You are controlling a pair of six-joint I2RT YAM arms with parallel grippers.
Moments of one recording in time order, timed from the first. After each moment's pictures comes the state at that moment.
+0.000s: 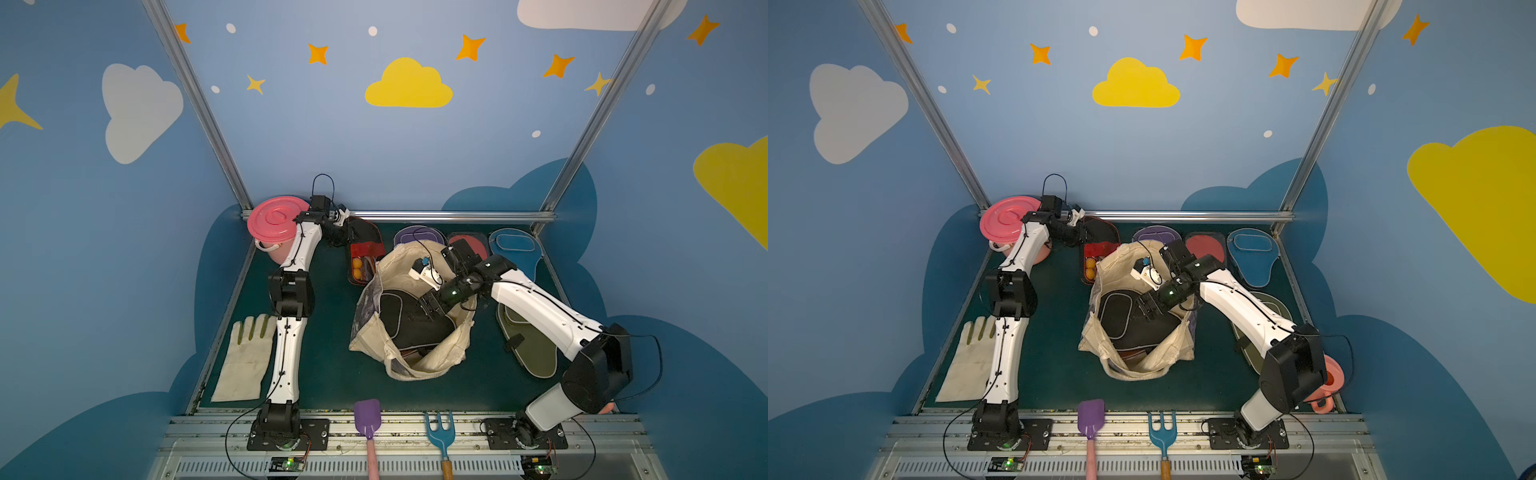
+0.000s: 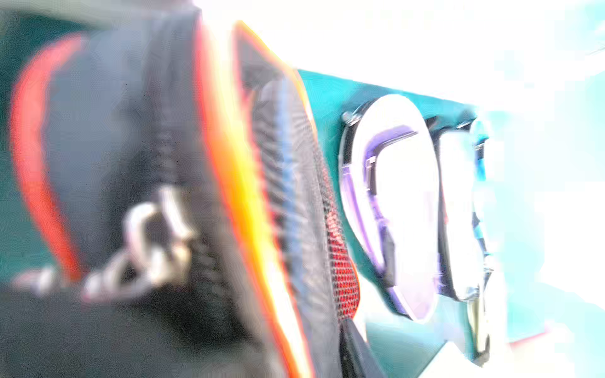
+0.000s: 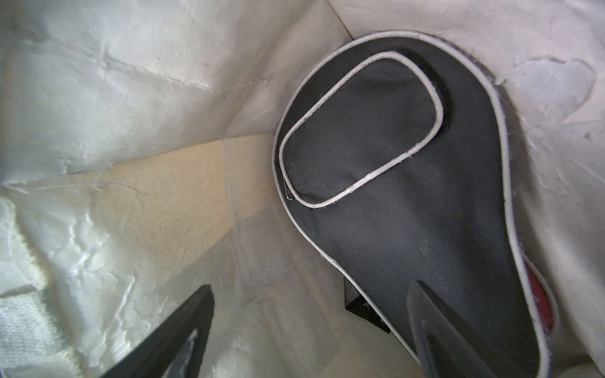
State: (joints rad) left arm -0.06 2.68 2.62 -1.00 0.61 -0.15; right arm 0.63 1.58 1.39 -0.96 -0.63 -0.08
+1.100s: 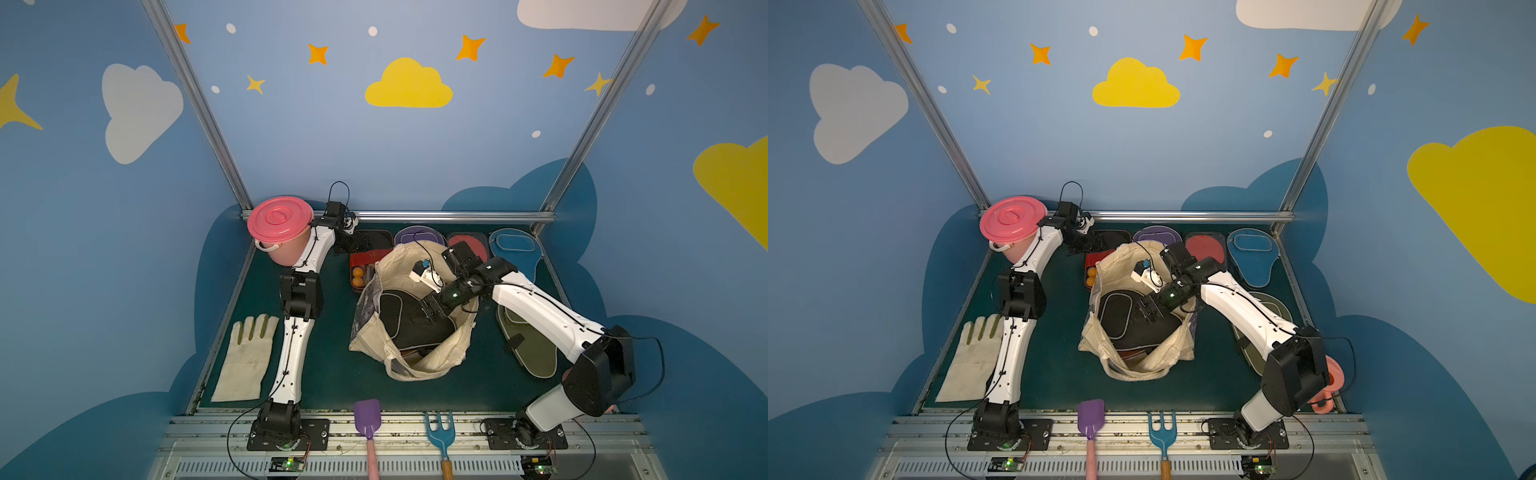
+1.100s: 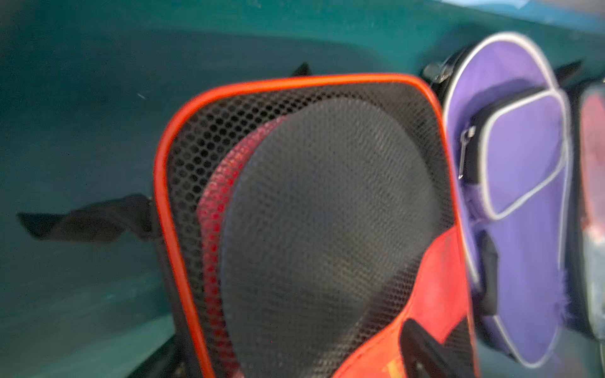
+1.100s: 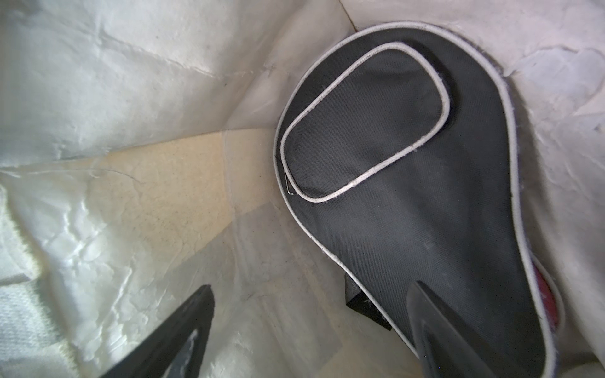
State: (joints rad) left arm -0.13 2.70 2.61 -0.99 0.36 -0.10; right arm 0.63 1.57 1.37 -0.95 -0.63 -0.10
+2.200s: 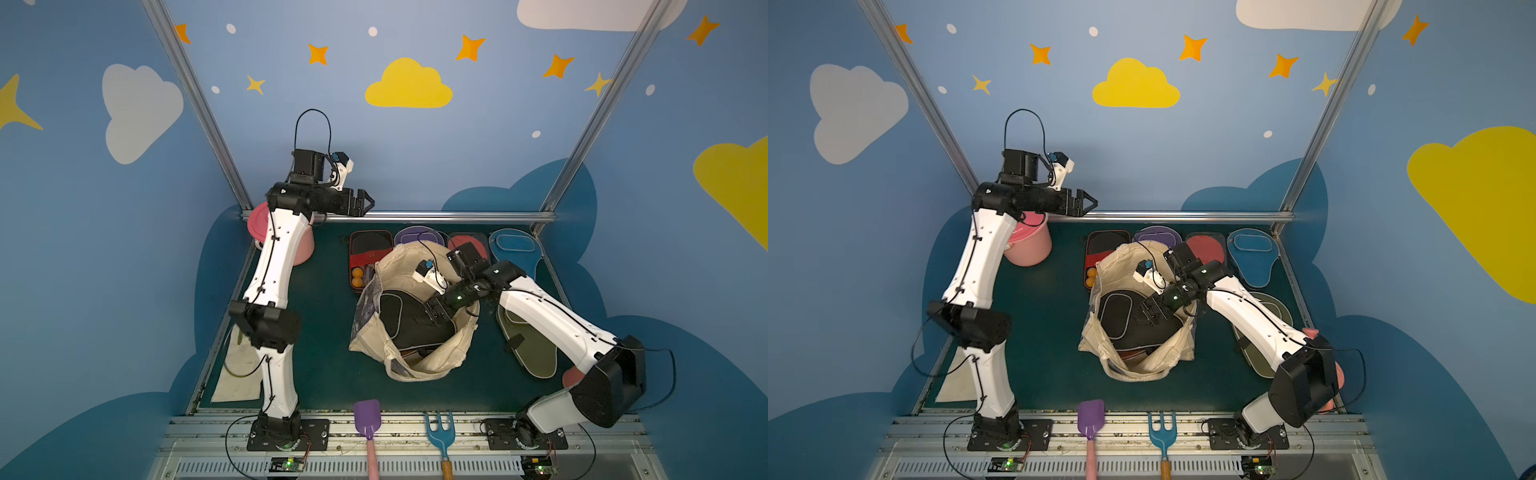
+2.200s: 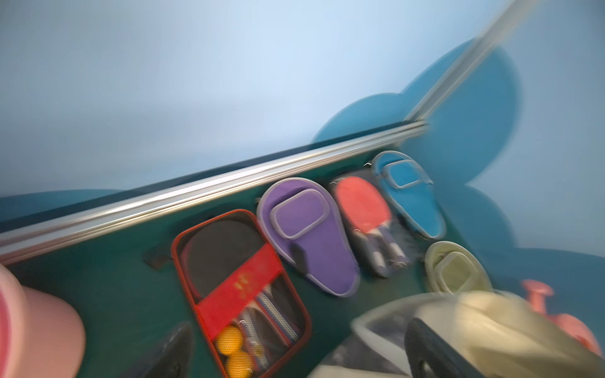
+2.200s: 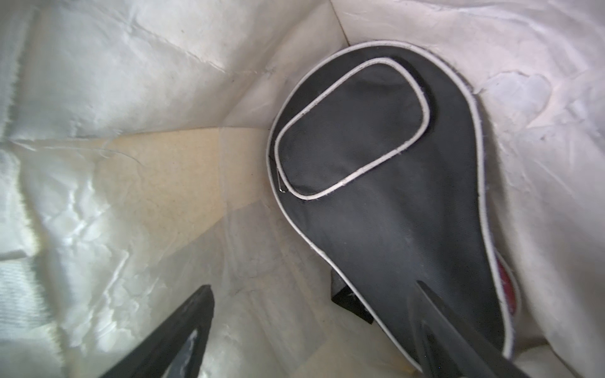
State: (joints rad) left arm -0.19 1.92 2.34 -1.05 0.47 -0.06; right arm 0.63 1.49 1.33 -0.92 -0.57 -0.14
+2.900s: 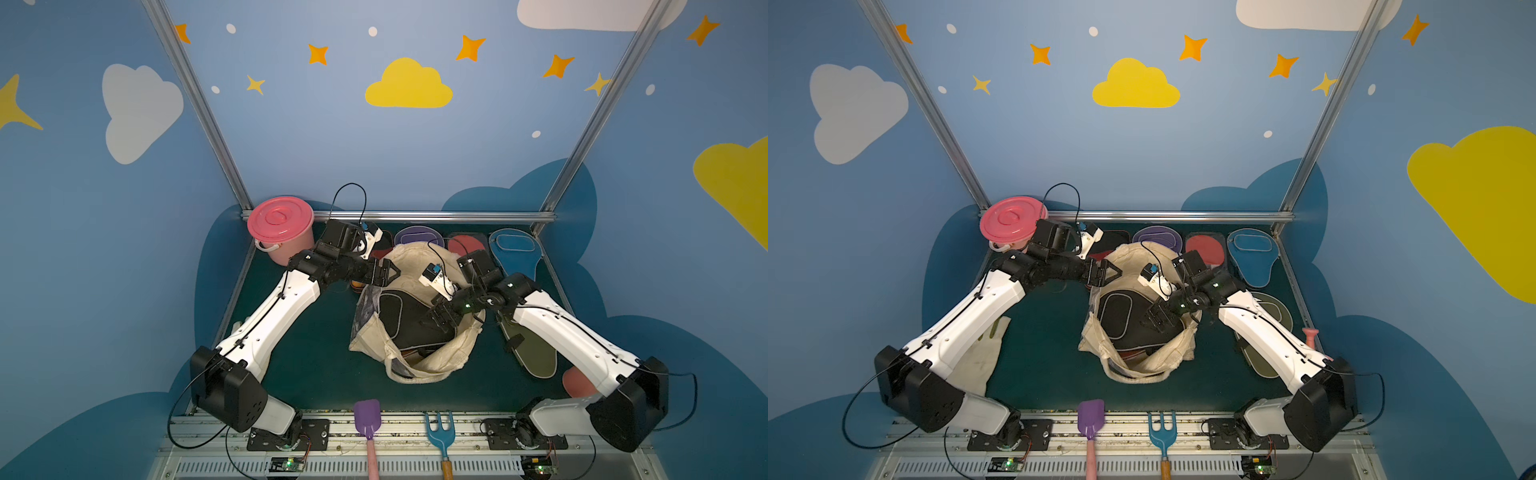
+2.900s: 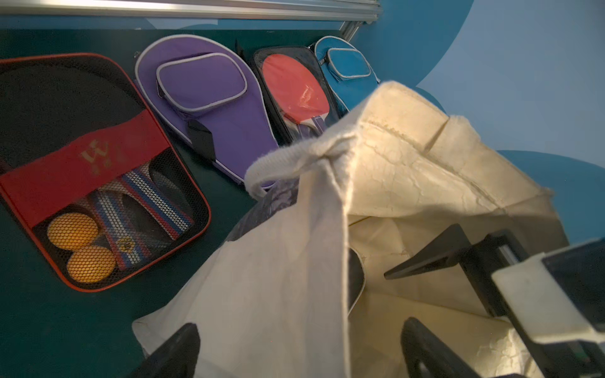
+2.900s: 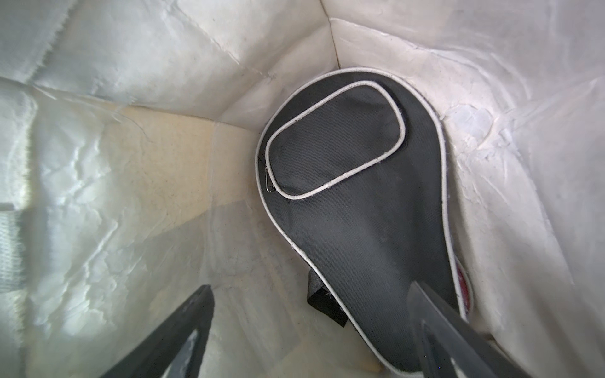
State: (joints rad) left arm -0.43 1.50 1.45 -0.70 0.43 -0.24; right arm 0.63 1.36 1.20 -0.82 -0.52 -0.21
